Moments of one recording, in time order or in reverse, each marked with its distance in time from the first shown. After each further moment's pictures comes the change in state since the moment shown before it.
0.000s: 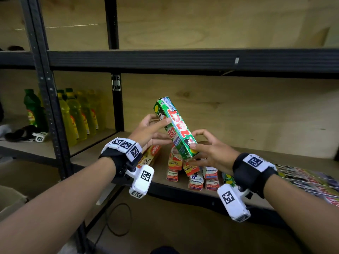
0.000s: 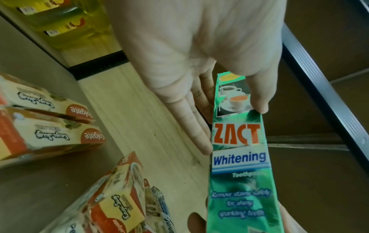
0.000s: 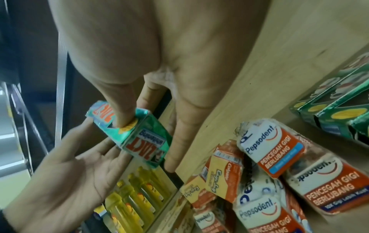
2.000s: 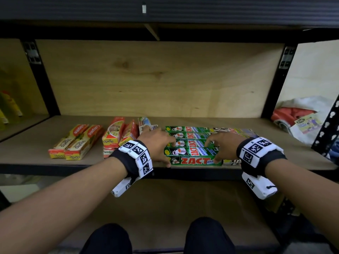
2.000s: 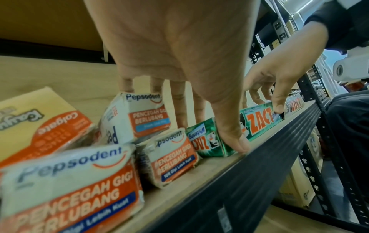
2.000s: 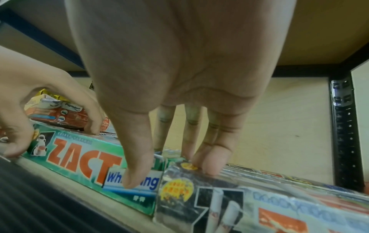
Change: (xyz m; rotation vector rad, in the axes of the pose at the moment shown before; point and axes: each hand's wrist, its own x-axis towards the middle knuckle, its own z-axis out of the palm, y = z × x) left_hand 0.011 -0.120 0.177 1.880 -0.659 0.350; right_hand -0.117 0.043 -0.174 -1.498 0.150 0.488
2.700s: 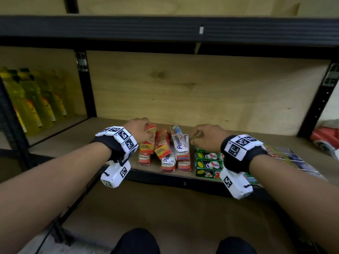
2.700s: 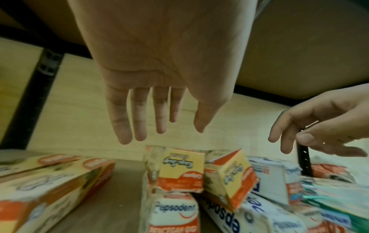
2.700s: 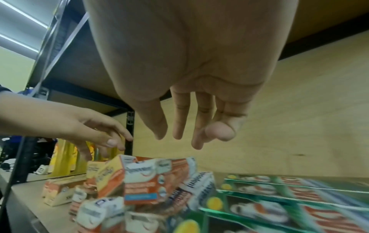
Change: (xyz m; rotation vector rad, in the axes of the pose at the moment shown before) left_hand -0.069 -0.144 -0.004 -0.477 0.127 -0.548; right_hand 0.039 -0.133 -0.048 0.292 0.192 -0.160
